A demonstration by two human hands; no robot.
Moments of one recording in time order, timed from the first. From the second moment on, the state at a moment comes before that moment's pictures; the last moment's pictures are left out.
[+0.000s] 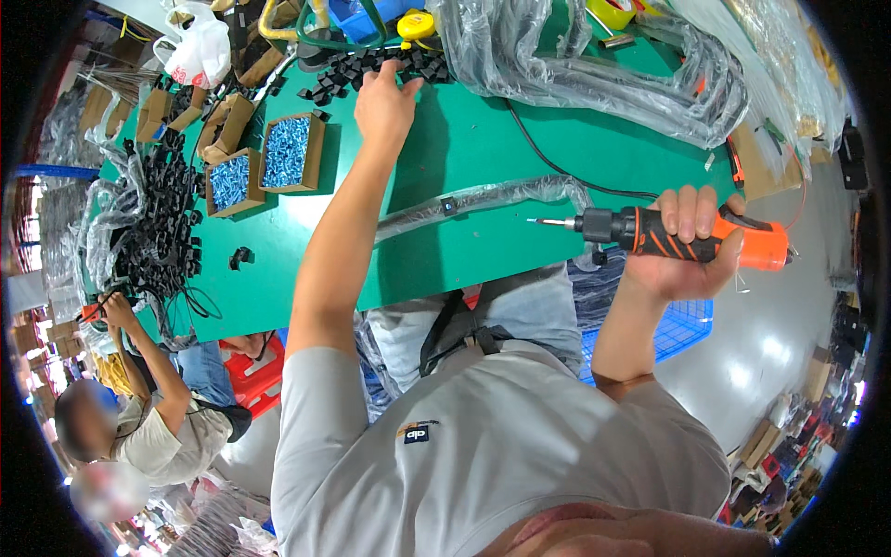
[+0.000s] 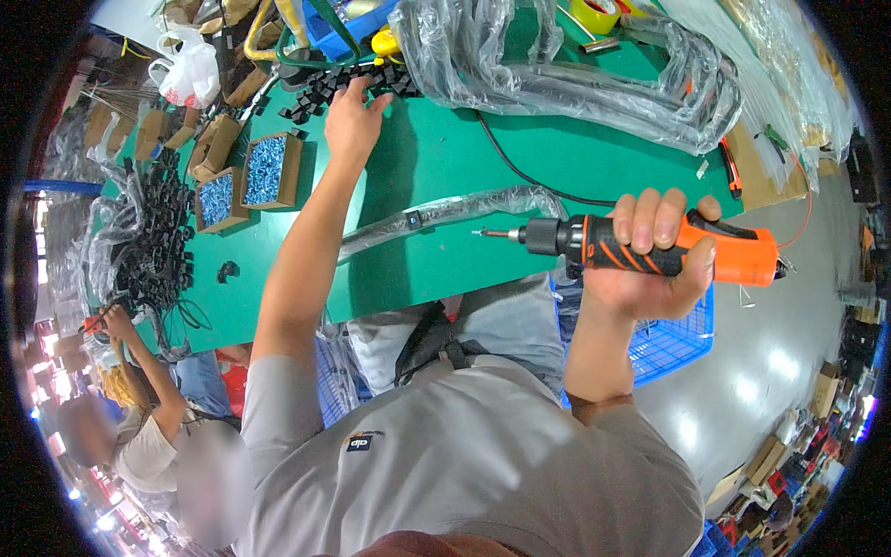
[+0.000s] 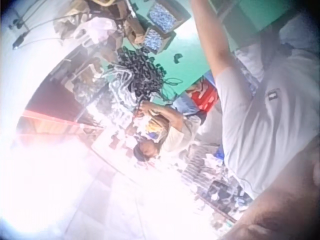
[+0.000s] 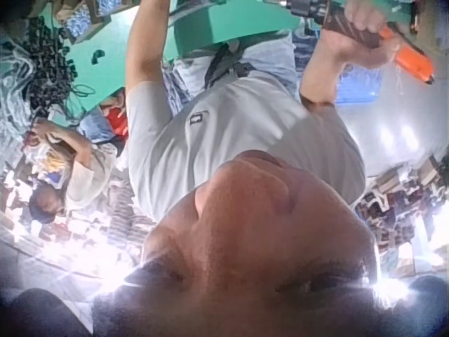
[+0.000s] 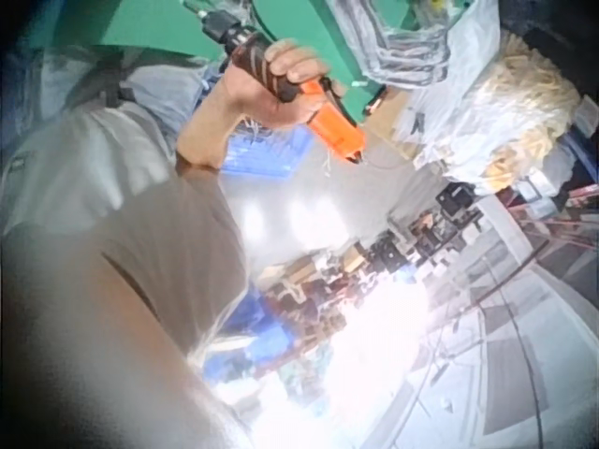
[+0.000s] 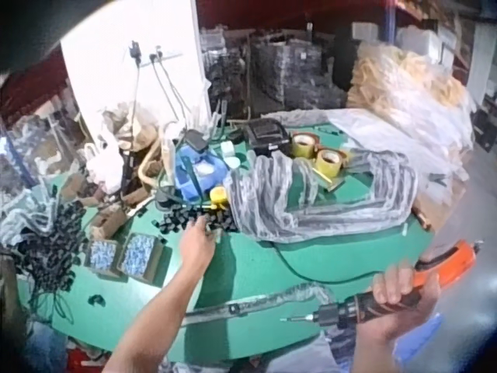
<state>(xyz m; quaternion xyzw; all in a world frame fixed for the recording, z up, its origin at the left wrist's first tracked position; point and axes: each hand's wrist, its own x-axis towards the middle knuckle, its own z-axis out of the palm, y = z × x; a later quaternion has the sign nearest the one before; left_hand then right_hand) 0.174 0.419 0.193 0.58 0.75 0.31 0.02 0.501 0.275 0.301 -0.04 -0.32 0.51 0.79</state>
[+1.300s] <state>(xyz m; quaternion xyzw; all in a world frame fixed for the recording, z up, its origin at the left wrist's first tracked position) 0.103 0.050 0.174 0.09 0.51 0.75 0.42 0.352 0.189 0.331 -0.02 -0.54 0.70 0.47</state>
